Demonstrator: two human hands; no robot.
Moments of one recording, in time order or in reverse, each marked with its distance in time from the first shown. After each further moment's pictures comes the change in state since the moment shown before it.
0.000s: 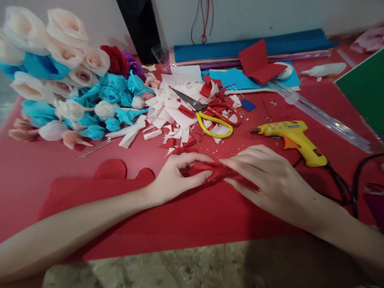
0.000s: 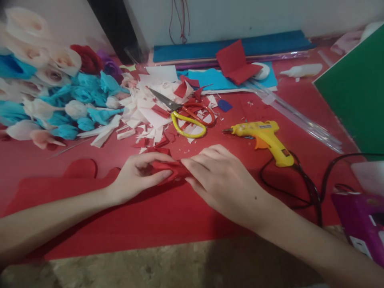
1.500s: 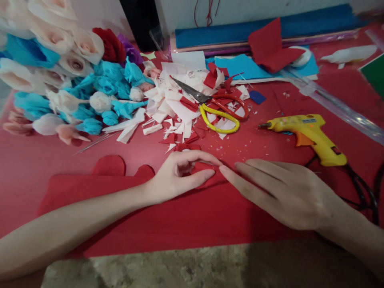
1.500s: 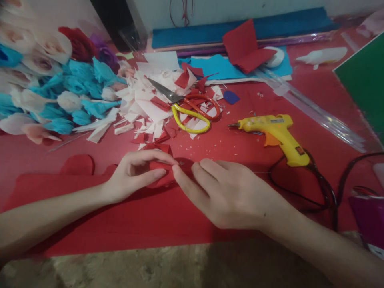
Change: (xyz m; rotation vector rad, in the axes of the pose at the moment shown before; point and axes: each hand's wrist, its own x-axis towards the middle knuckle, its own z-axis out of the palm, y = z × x) left_hand 0.000 0.000 -0.007 -0.083 -0.093 0.019; right_hand -0.013 0.004 0.002 -0.333 -0.061 -0.308
